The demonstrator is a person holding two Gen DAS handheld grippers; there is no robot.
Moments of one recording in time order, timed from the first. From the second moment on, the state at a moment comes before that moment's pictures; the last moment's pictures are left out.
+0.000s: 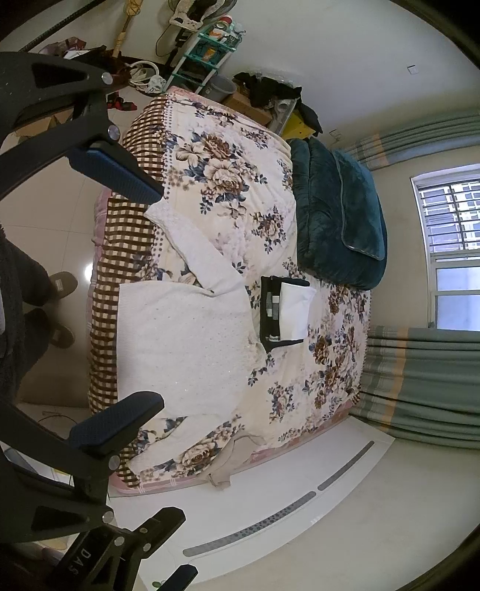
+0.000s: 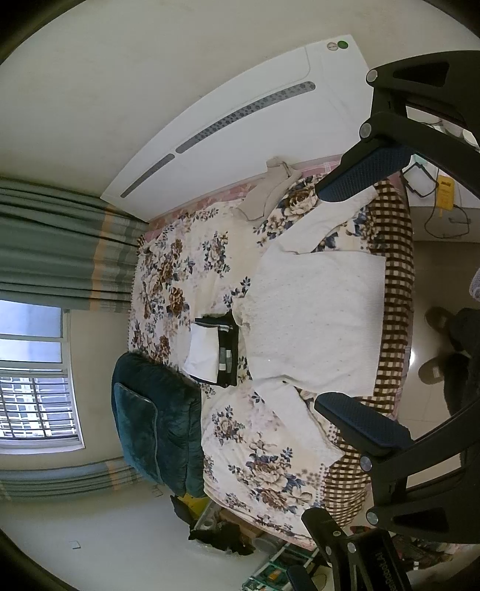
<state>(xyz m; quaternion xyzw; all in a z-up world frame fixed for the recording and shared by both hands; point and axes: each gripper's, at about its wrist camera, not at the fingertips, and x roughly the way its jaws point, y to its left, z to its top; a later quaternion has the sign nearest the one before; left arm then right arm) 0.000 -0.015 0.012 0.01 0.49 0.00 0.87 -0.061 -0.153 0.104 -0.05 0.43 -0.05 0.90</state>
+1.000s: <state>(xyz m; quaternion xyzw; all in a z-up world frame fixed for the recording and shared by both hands) 0.000 -0.017 0.012 0.00 0.49 0.00 0.87 -0.062 -0.149 0.108 -0.05 0.44 -0.05 0.90</state>
